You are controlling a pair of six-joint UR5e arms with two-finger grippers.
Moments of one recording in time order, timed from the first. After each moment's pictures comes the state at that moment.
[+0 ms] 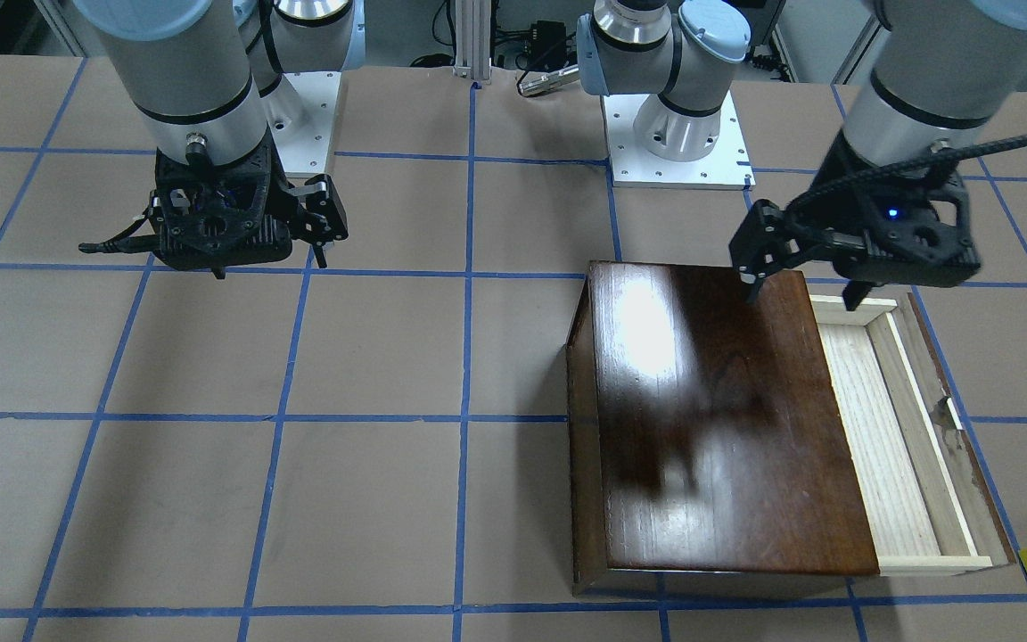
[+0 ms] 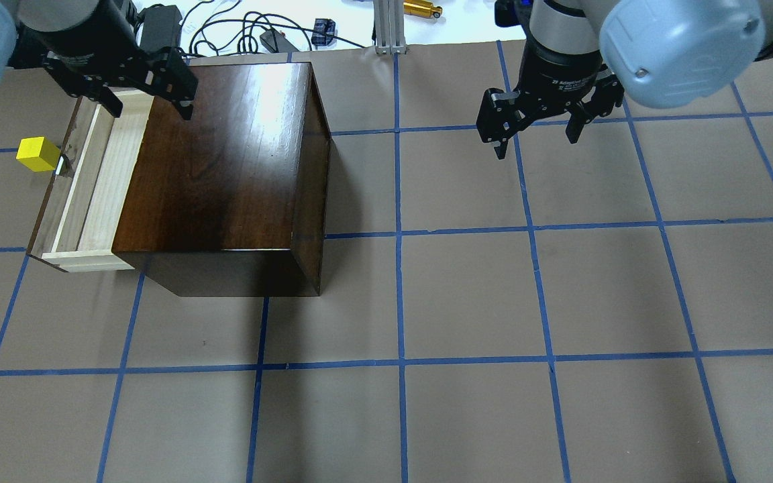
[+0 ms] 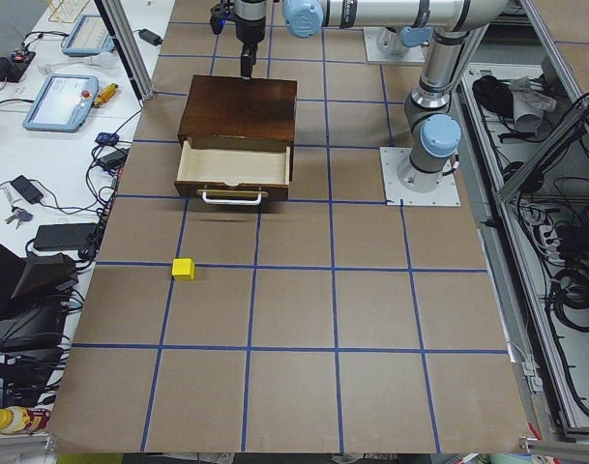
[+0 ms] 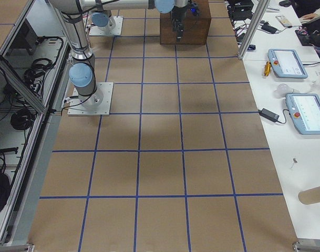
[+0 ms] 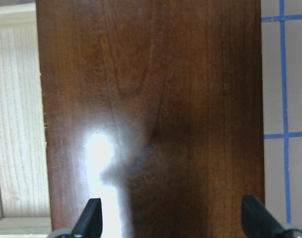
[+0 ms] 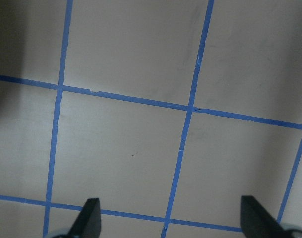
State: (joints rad) left arm -1.42 -1.67 -1.45 -1.49 1.58 0.25; right arm 1.70 -1.45 1.48 -1.58 -1.60 -0.05
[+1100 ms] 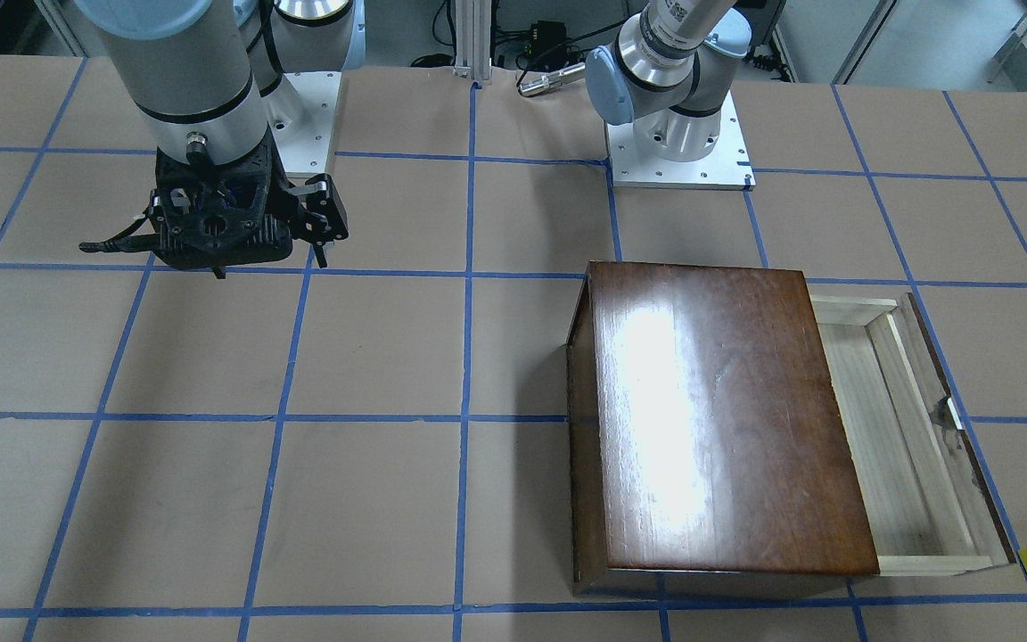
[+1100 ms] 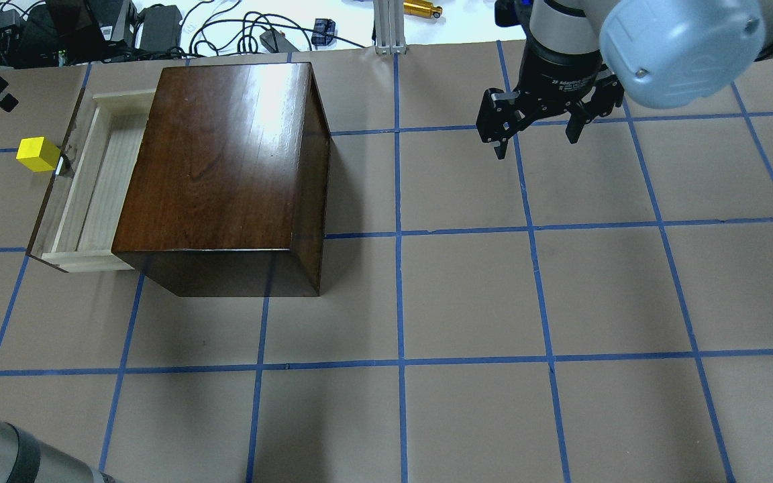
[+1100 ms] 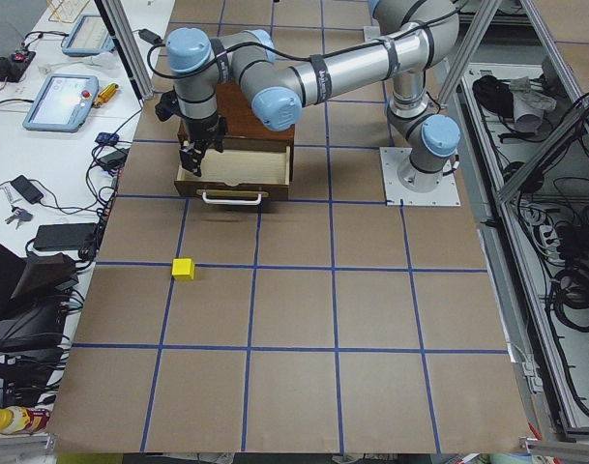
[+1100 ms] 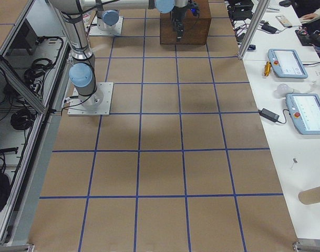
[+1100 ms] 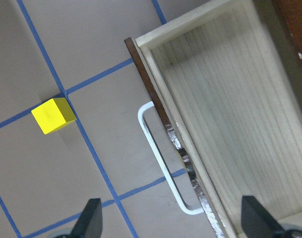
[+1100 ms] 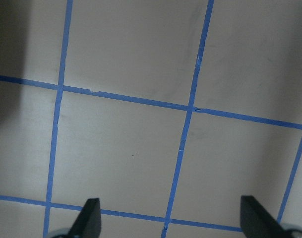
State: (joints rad) left arm -1.08 -2.05 -1.10 -1.50 1.59 1.13; right arm 1.70 -1.45 1.48 -1.58 -1.60 -0.05
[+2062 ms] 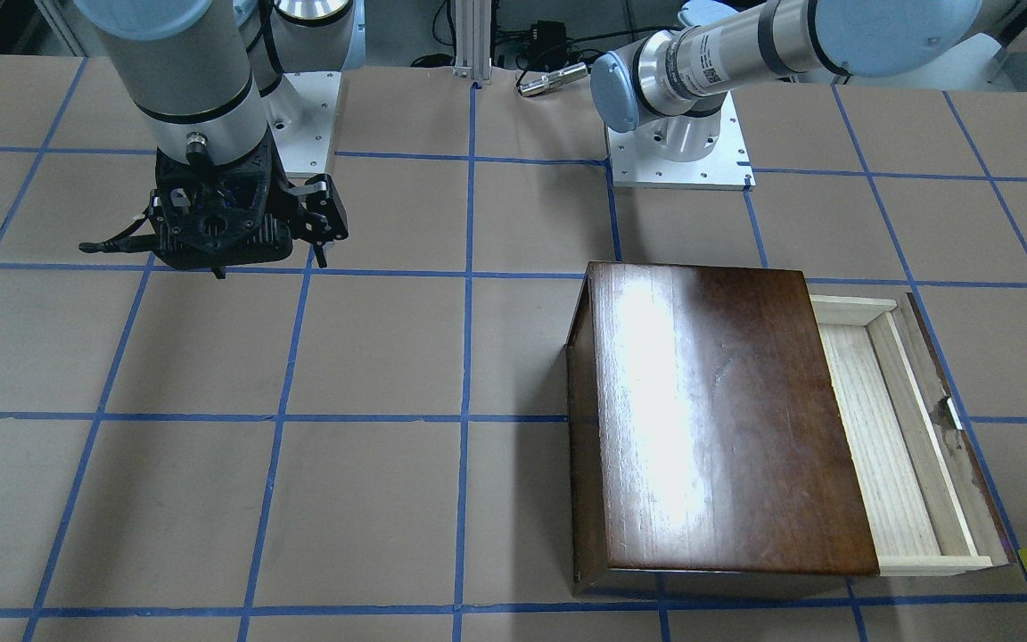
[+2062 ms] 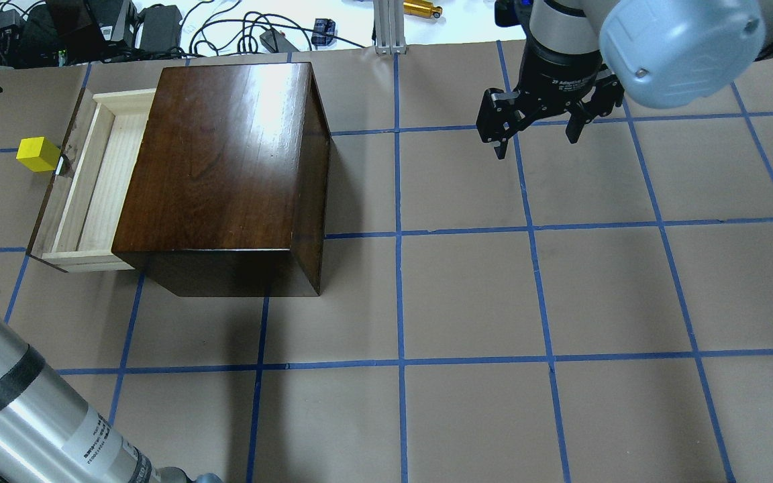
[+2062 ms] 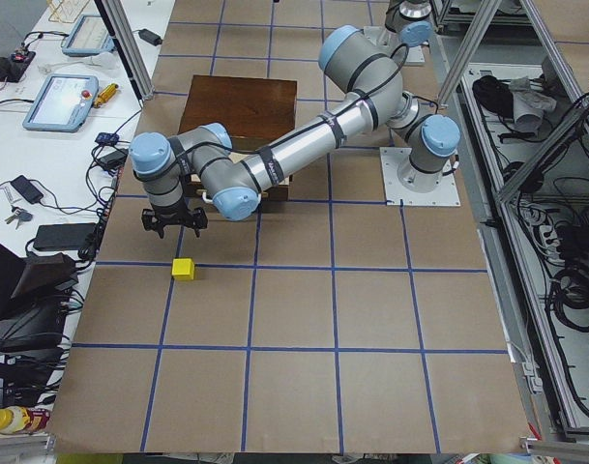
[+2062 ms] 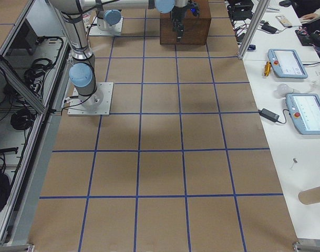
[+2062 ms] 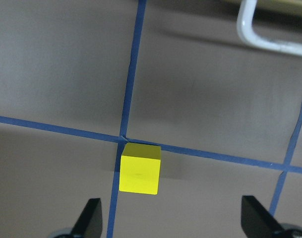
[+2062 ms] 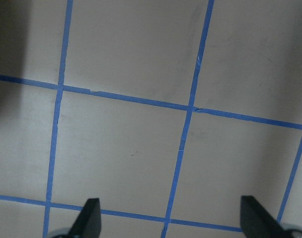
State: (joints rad) left arm -0.99 -2.34 -0.96 -1.32 1.62 2.13; right arm 1.70 -1.45 1.48 -1.58 -1.60 -0.05
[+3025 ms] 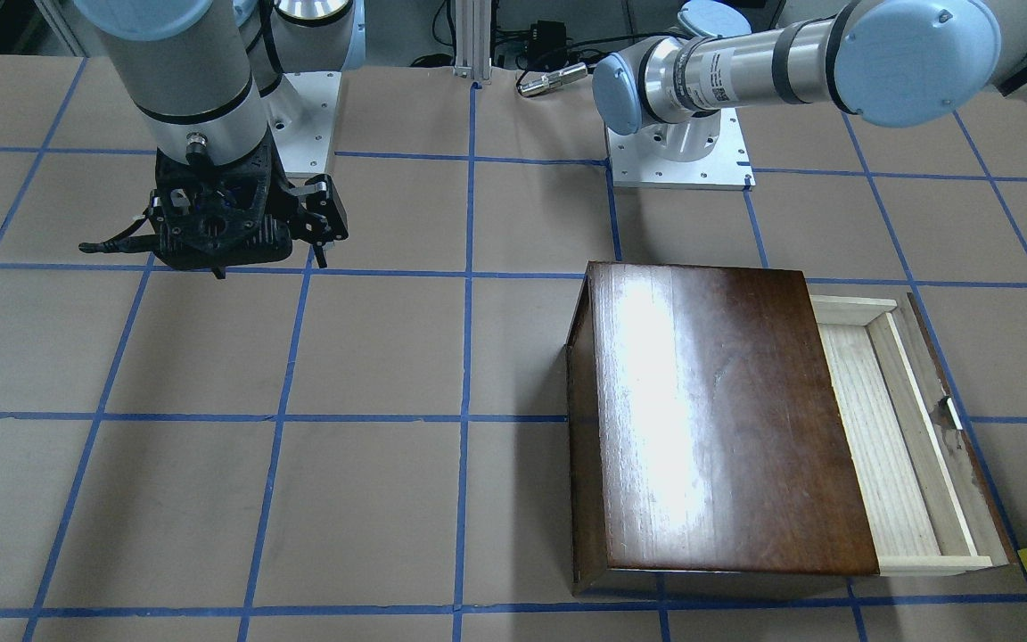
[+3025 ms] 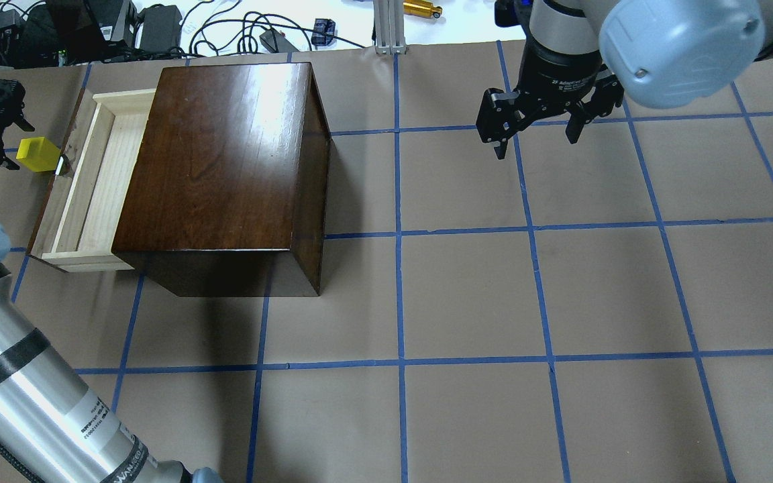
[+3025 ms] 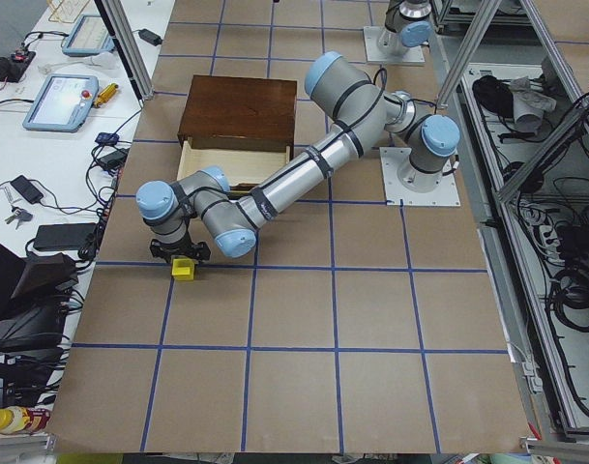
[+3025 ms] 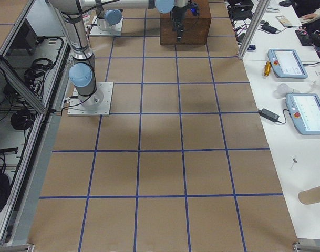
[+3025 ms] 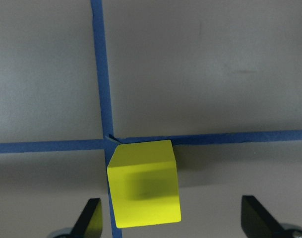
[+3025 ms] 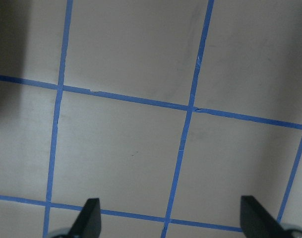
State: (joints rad) left arm -0.96 -2.46 -0.97 -1.23 1.61 2.22; right arm 1.70 -1.45 1.48 -1.58 -1.60 -0.05
